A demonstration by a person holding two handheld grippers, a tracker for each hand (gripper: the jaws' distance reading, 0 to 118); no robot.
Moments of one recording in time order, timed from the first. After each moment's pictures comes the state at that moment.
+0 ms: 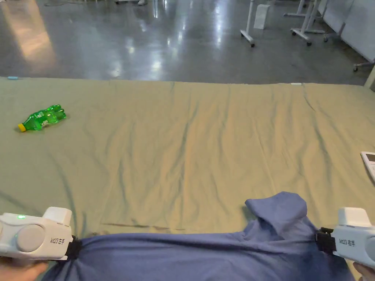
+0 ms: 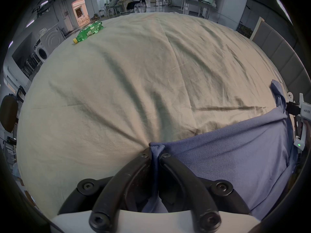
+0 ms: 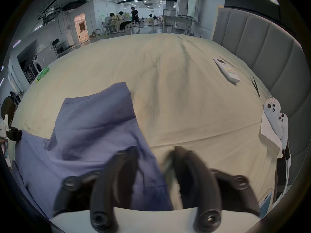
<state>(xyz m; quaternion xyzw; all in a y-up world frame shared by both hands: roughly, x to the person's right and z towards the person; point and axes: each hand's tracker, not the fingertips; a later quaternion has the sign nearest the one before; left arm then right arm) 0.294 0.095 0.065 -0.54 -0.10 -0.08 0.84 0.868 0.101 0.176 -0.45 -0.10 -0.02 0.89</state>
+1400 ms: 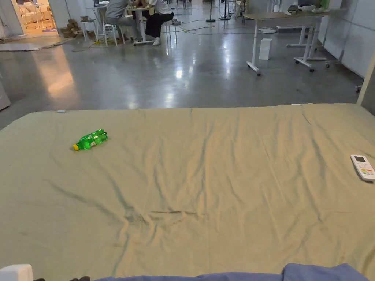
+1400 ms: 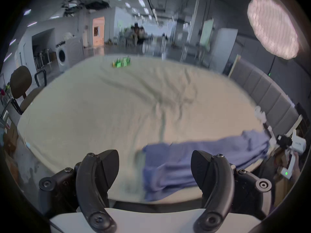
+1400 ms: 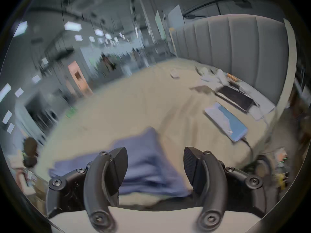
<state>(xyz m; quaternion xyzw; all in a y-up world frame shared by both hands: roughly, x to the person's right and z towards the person) 0.203 0.237 0.371 -0.32 -0.11 0.05 0.94 0.824 0.200 0.542 -0.22 -0.10 -0.22 0.94</state>
